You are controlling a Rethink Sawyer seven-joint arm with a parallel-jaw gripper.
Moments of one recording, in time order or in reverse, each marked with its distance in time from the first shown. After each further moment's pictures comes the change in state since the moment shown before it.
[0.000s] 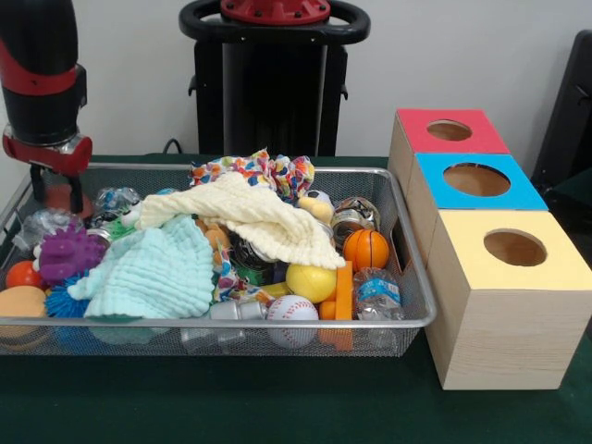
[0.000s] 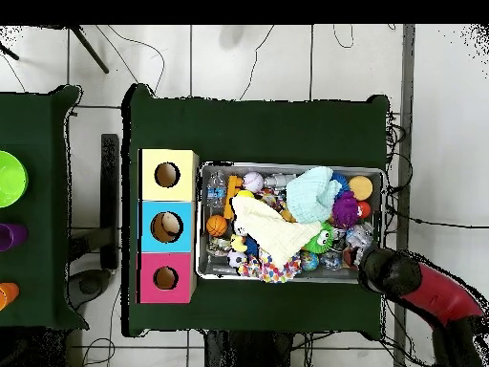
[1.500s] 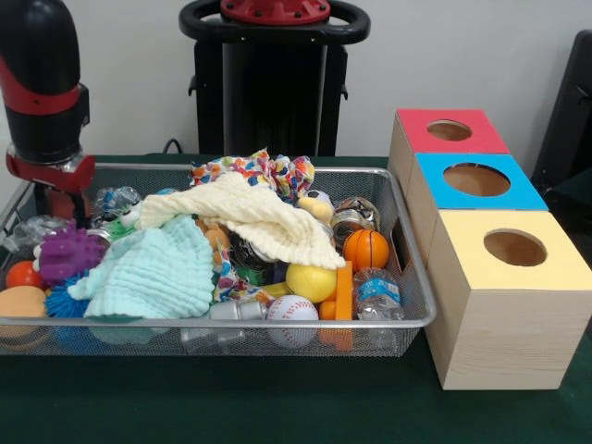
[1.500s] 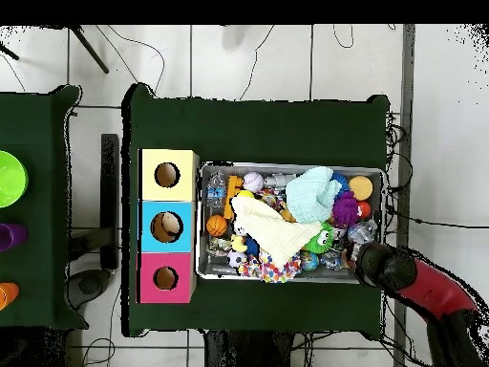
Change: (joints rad) arm -0.003 0.050 0.011 -0.030 0.020 -0.027 0.000
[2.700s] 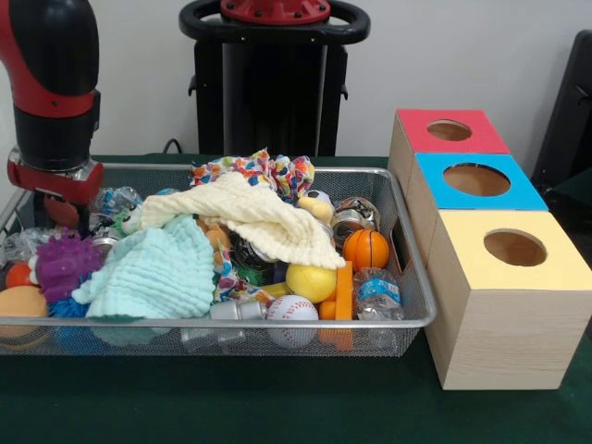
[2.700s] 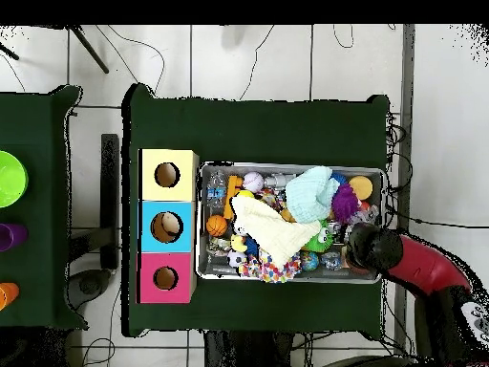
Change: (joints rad) arm 0.120 -0.019 -0.025 -0.064 0.010 0.011 0.000
